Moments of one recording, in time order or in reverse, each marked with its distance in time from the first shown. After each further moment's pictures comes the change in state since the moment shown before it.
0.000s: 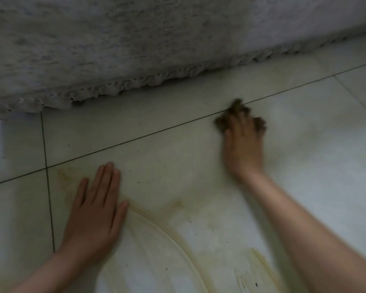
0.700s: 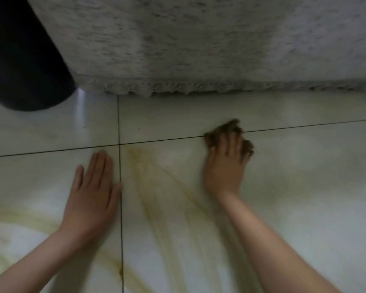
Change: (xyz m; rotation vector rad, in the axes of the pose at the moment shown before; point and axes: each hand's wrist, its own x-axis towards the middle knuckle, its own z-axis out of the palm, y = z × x) left_hand -0.052 -0.090 -0.023 -0.111 -0.018 -0.308; right_hand -0.059 -0.163 0.017 0.140 -0.018 0.068
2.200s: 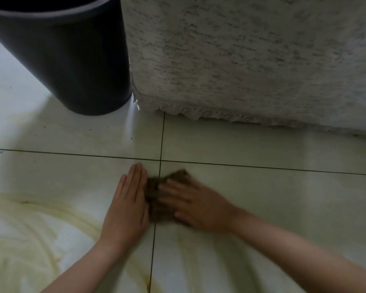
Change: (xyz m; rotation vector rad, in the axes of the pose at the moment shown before) left_hand -0.001 -0.003 -0.003 -0.064 0.073 -0.041; right_hand -0.012 -0.069 0.006 -0.079 -0.466 -1.505
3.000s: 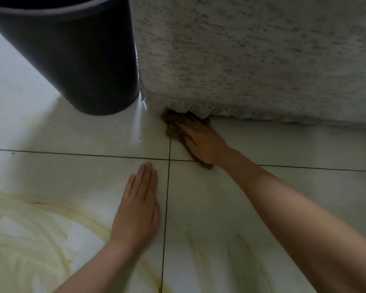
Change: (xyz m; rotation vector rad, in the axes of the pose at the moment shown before) left_hand 0.000 0.001 -0.002 0.013 0.011 0.002; right_hand 0.088 0.085 -0.036 0.175 0.043 0.512
